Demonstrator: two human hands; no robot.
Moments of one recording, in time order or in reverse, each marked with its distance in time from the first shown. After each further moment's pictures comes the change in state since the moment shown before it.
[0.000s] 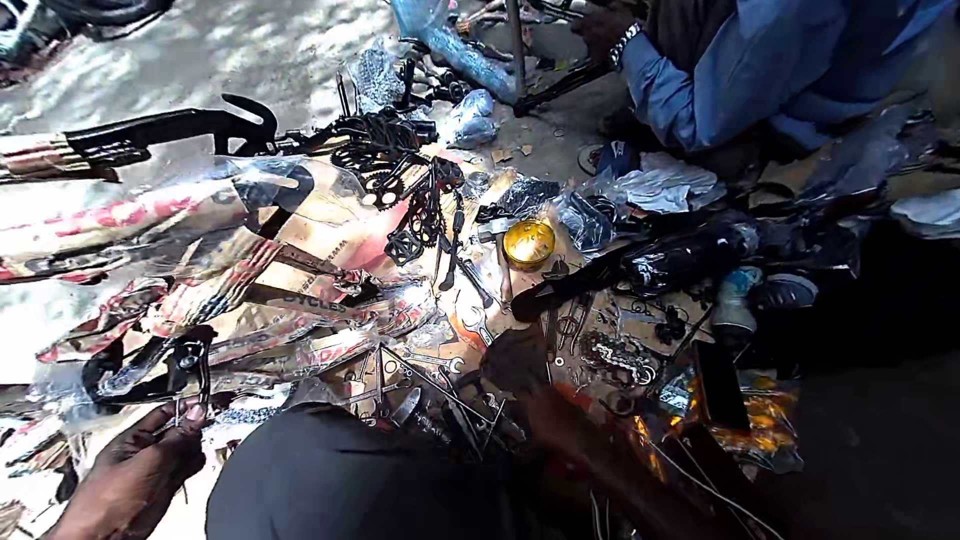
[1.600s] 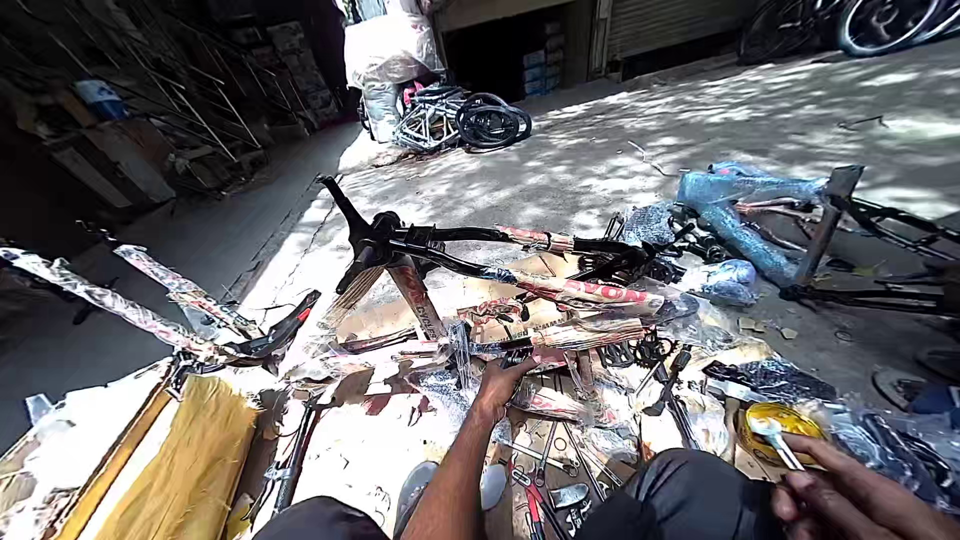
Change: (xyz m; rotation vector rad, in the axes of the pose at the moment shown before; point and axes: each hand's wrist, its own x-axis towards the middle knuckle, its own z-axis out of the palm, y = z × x) left_hand 0.064 0.003 0.021 -0.404 -0.028 -0.055; right_hand -0.113 -0.152 -0.215 0.413 0.161 -0.509
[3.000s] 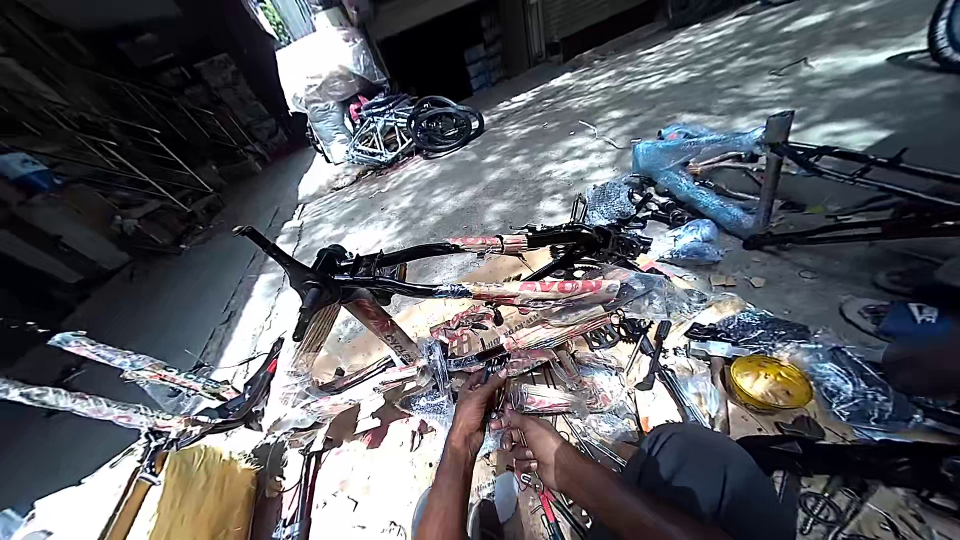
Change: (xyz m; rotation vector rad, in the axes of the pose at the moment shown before) left_hand 0.004 -0.023 -0.025 -0.266 -0.066 0.061; right_hand 0.185 -0.030 0.250 1.017 -0.332 0.429
